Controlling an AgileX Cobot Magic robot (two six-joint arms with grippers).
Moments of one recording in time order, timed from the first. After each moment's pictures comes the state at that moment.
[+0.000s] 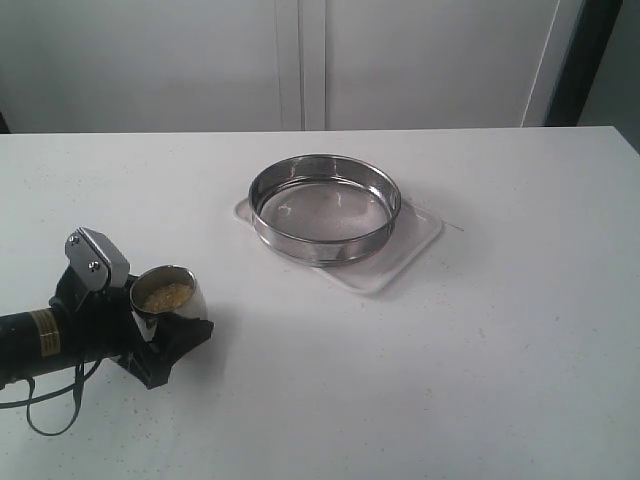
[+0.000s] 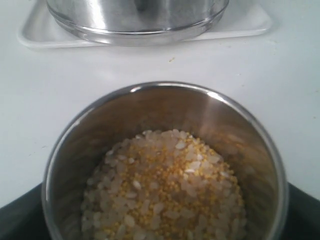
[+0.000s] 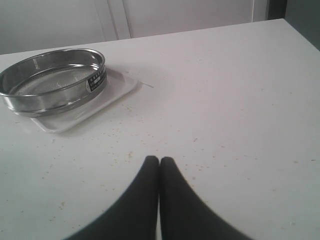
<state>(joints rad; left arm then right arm) -0.15 1.96 -0.51 0.81 -1.02 -0.17 0.12 0.00 -0.01 0.00 0.36 0.20</state>
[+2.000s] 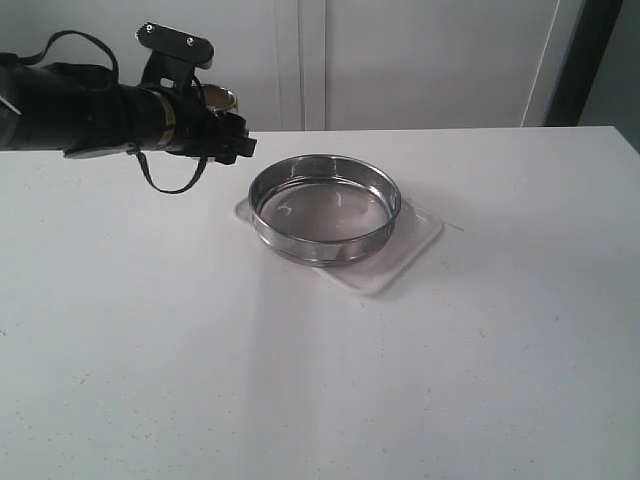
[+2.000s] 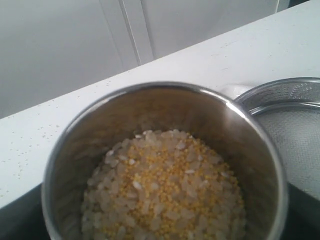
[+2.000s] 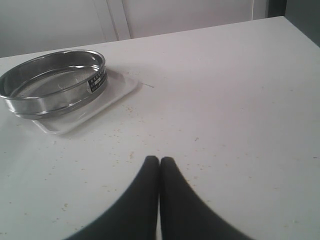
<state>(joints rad) -0.42 1.91 -1.36 1.15 0.07 -1.06 0.12 0.00 -0.01 0.00 0.36 0.22</state>
